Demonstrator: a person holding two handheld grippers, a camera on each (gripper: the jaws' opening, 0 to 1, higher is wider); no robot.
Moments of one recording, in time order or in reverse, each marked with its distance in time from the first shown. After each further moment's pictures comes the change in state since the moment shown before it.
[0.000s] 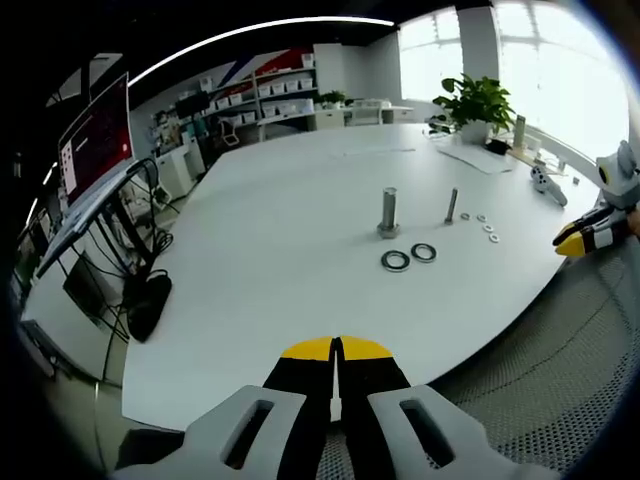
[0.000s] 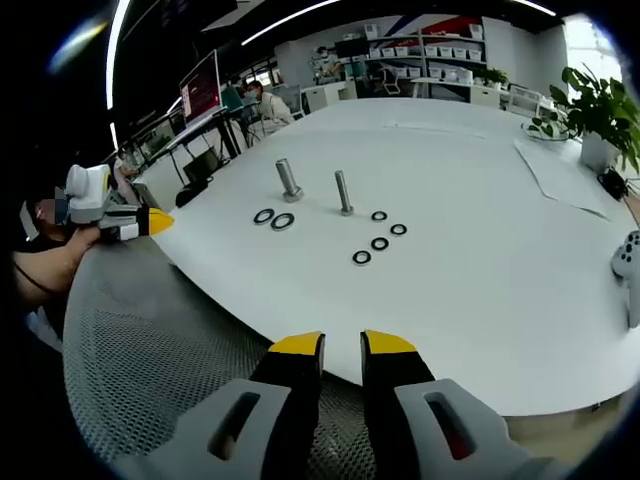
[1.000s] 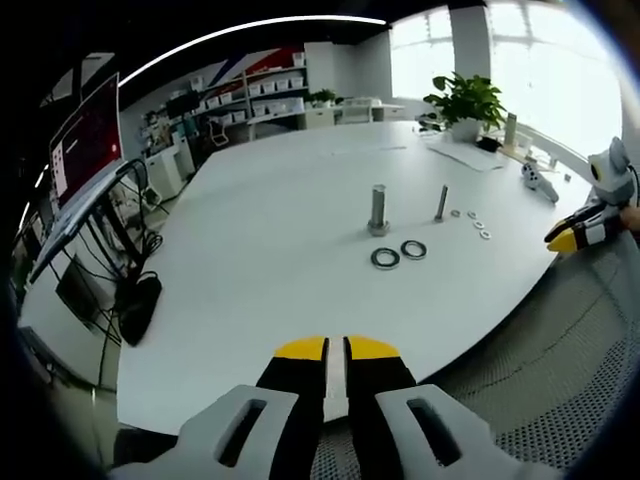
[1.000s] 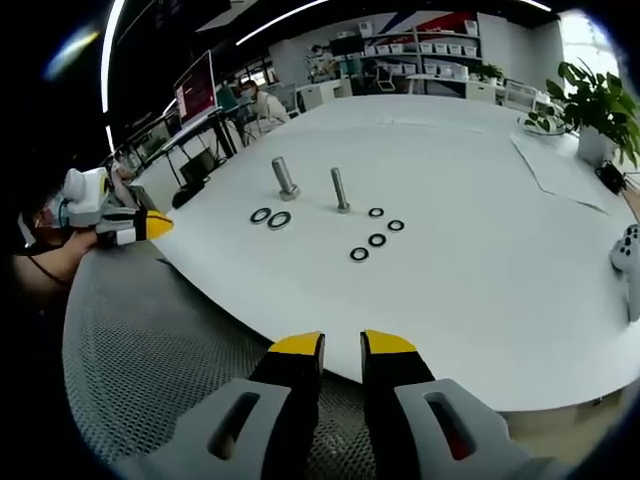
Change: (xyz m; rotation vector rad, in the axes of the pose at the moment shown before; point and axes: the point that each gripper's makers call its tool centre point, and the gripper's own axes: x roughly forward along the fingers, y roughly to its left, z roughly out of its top) left arm 0.005 -0.010 -0.003 0.045 0.024 -0.063; right arm 0.001 -0.002 -0.003 0.019 0.016 -0.011
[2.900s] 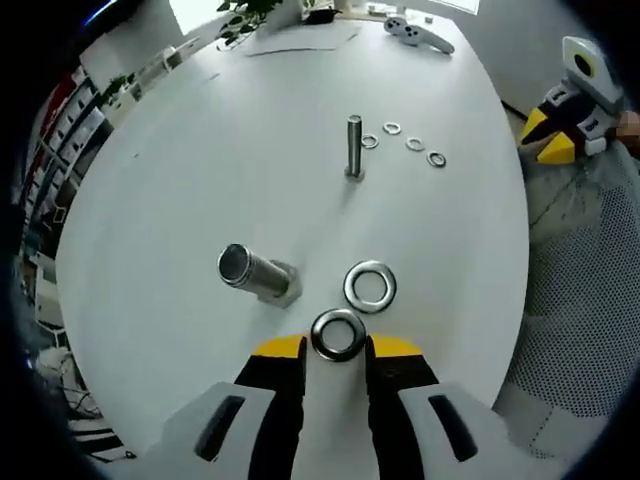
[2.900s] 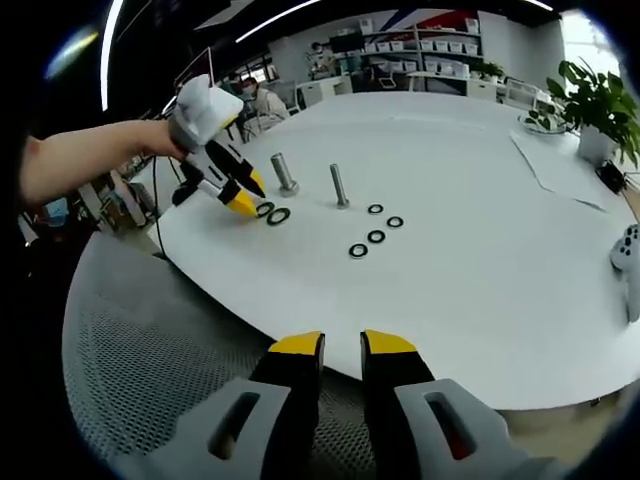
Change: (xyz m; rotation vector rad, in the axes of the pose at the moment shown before) left arm 0.132 -0.062 0.054 0.663 0.440 -0.470; right arm 0.000 0.001 -0.003 -0.007 0.023 0.004
